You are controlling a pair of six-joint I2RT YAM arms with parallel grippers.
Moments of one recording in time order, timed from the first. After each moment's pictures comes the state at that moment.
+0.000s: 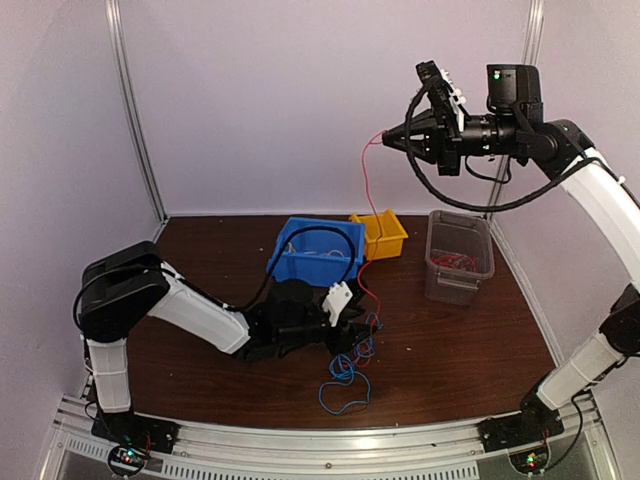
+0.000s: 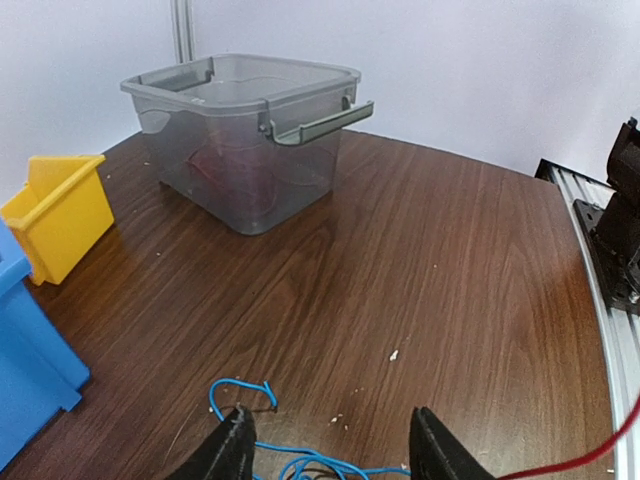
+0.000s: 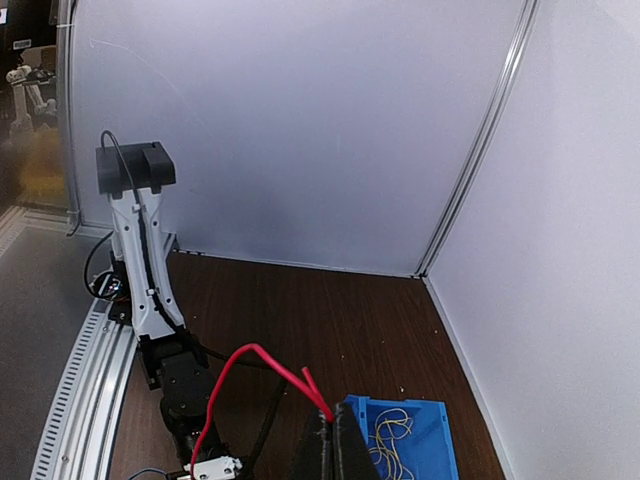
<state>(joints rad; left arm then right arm) -1.08 1.98 0.94 0.78 0.13 -0.01 0.54 1.49 1.88 -0.63 -0.84 -0.44</state>
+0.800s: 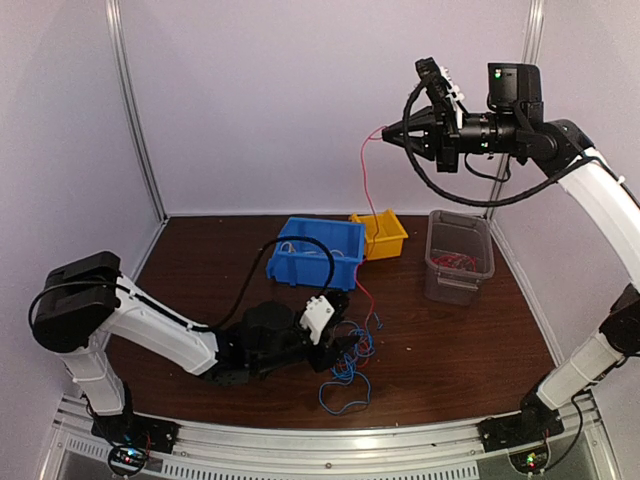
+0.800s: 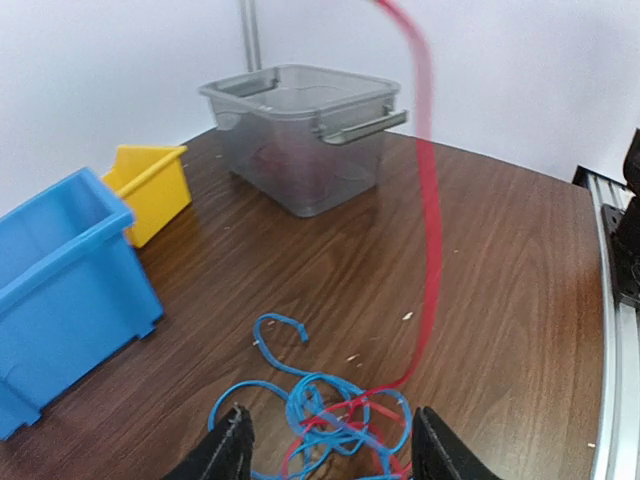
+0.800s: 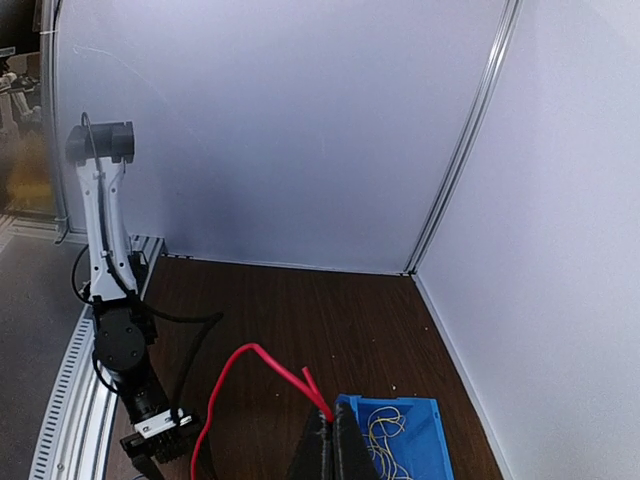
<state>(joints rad) -1.19 1.71 0.69 0.77 -0.18 -0.04 0.54 1.49 1.88 -0.60 -0.81 -0.41</state>
